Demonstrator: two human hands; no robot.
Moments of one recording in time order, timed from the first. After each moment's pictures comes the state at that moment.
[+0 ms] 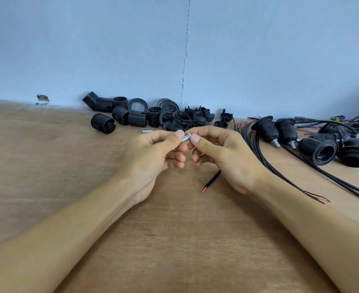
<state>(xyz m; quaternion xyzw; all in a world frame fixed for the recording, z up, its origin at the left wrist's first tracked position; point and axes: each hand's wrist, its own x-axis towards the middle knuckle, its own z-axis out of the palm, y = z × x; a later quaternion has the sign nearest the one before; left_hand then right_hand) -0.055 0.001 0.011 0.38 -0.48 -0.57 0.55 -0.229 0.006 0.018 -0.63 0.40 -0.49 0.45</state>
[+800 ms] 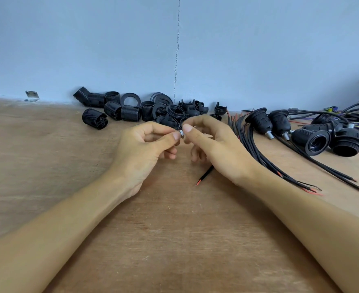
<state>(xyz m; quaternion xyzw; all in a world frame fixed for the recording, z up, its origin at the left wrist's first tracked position) -0.053 0.000 0.006 0.39 -0.54 -0.50 0.55 -0.227 0.009 0.021 -0.68 0.48 -0.45 0.32</state>
